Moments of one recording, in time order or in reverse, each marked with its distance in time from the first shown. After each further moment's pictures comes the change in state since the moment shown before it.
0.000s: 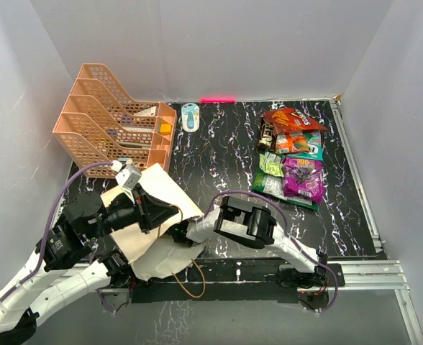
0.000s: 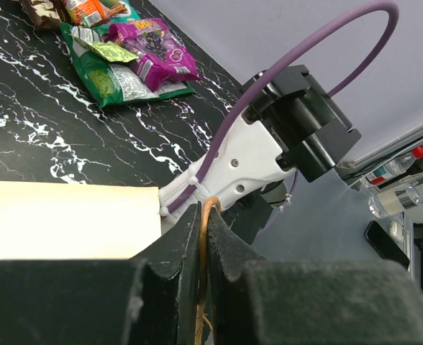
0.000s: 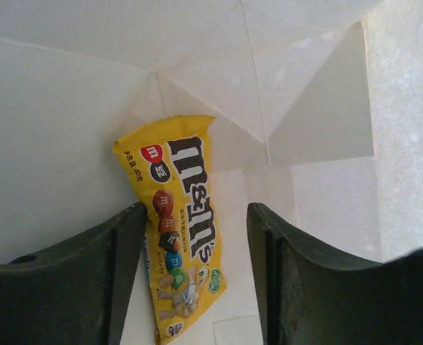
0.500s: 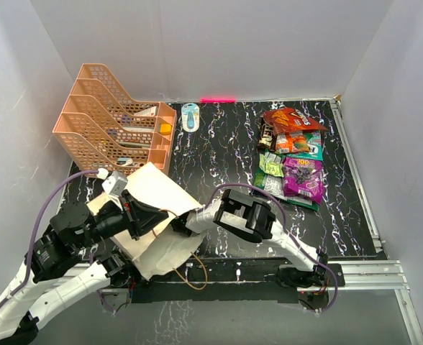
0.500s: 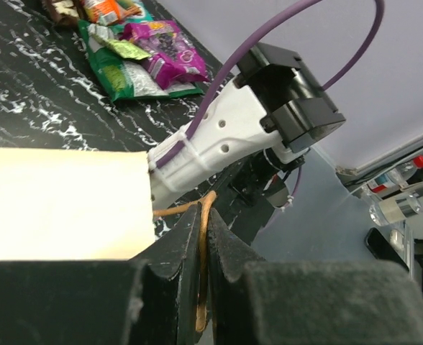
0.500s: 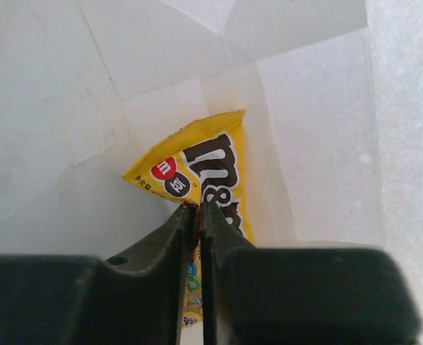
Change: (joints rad) left arm 0.000 -0.092 0.000 -0.077 -0.030 -0.026; right arm -0.069 0.038 0.084 -0.053 0.047 0.055
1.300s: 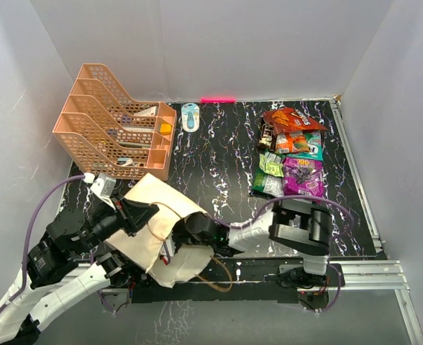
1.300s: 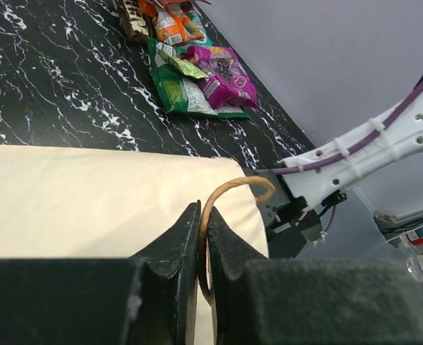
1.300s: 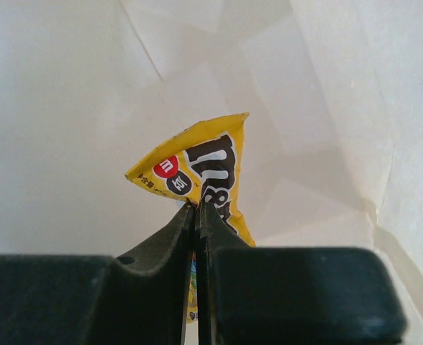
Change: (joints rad) left arm 0.000 -0.094 -0.035 -0.065 -0.230 -0.026; right arm 0.094 -0.529 -0.623 0.010 -0.041 0.146
